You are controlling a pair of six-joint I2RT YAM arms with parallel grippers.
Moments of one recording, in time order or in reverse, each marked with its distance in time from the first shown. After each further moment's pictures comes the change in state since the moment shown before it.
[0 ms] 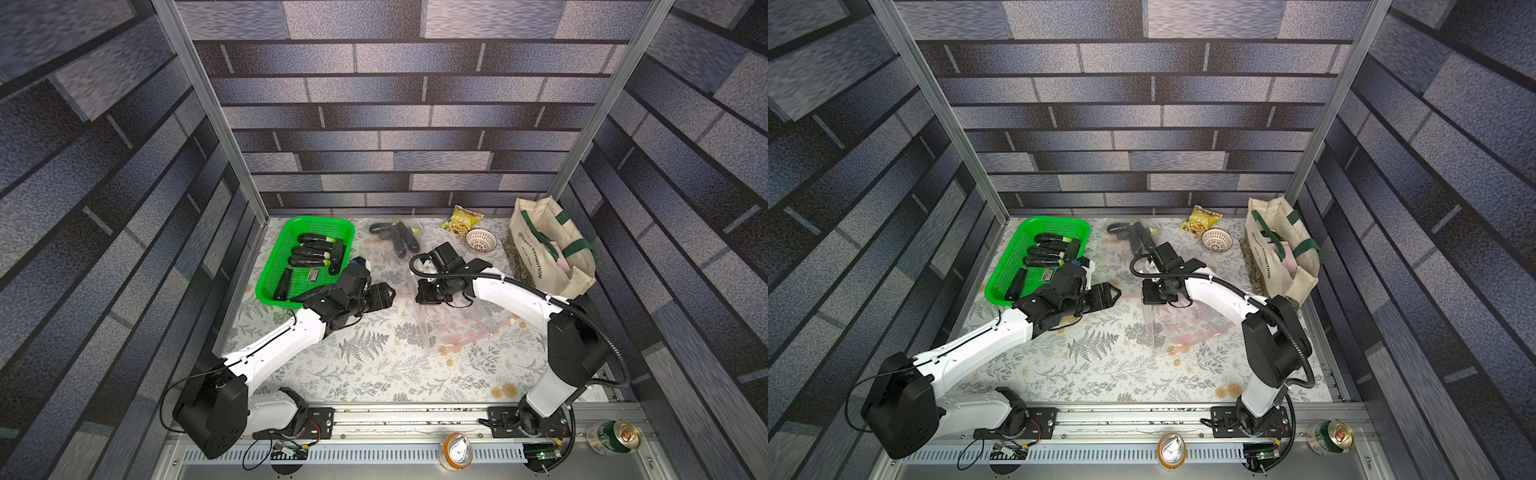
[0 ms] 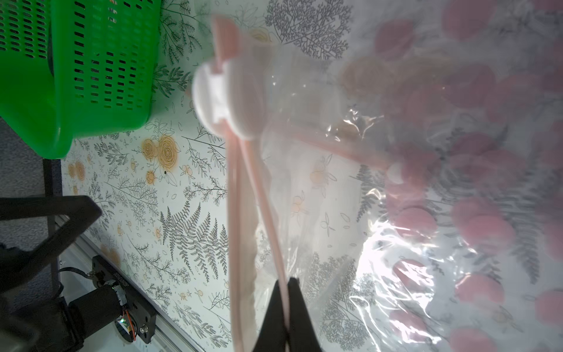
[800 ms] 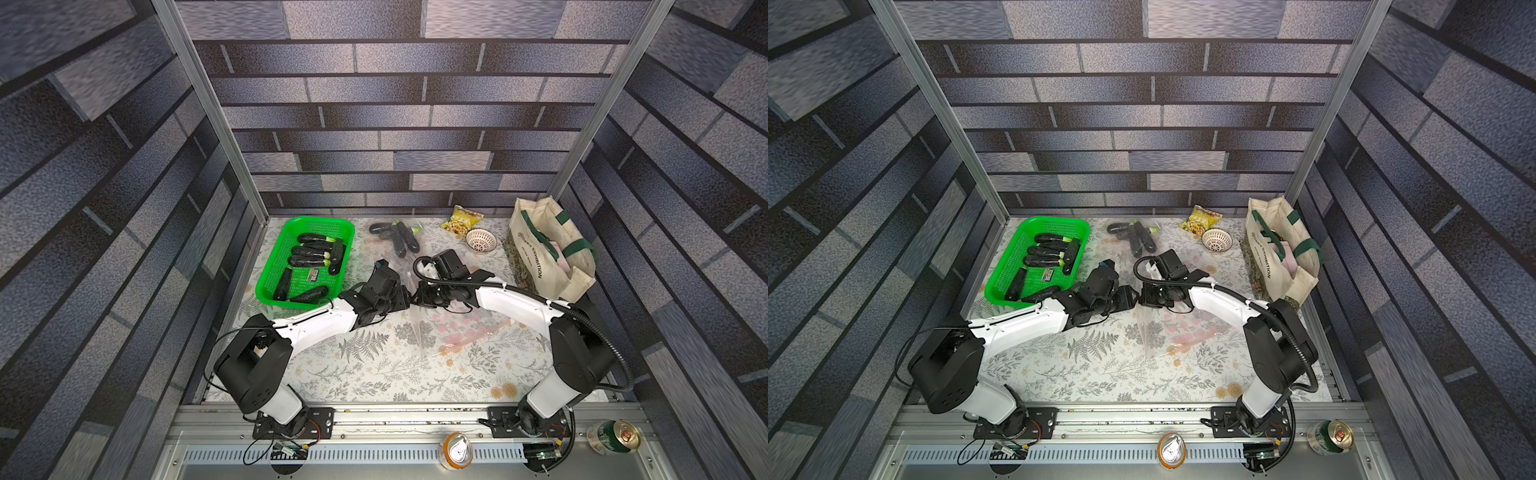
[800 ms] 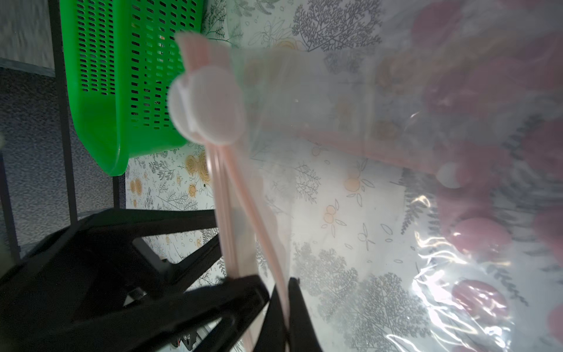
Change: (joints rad) left arm -0.109 0.248 0.099 0.076 -0.134 -0.059; right arm 0.000 -0.057 -0.114 0.198 -0.076 0.129
